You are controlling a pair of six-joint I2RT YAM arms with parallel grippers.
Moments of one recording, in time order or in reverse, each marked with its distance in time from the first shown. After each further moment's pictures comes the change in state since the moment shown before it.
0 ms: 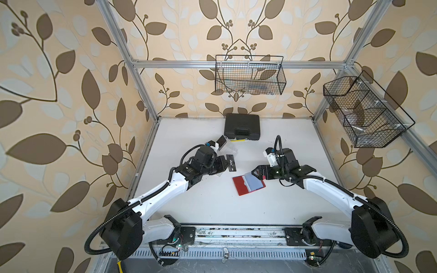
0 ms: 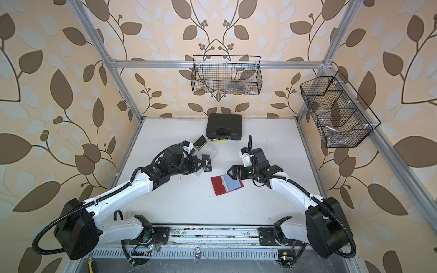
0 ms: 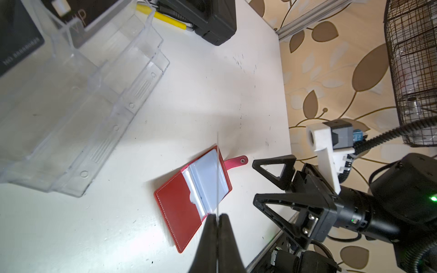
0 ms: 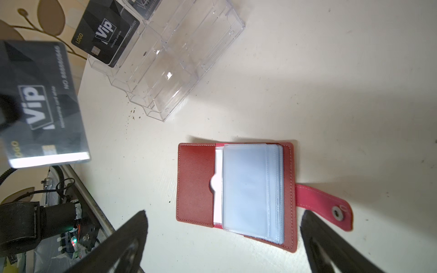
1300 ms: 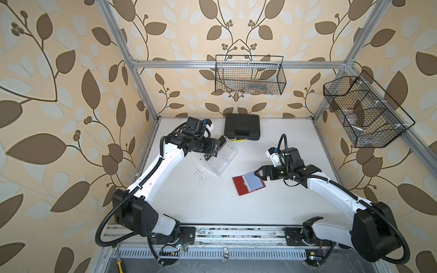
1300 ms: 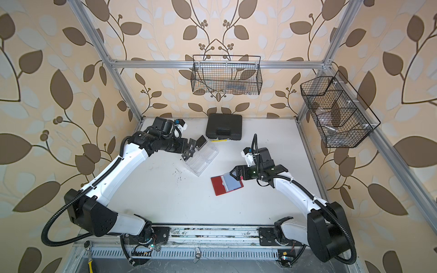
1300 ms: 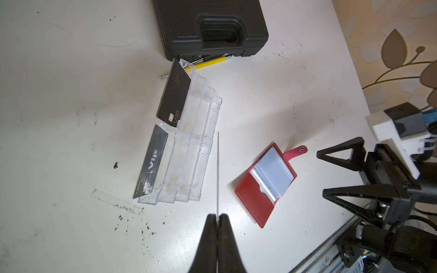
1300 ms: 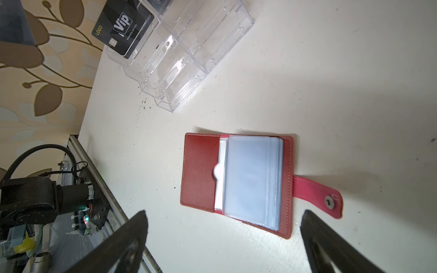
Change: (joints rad) left arm 0.225 0.229 0.587 -0.674 0.000 0.641; right arm -0.078 -0.032 0.000 -0.057 -0.116 -0.094
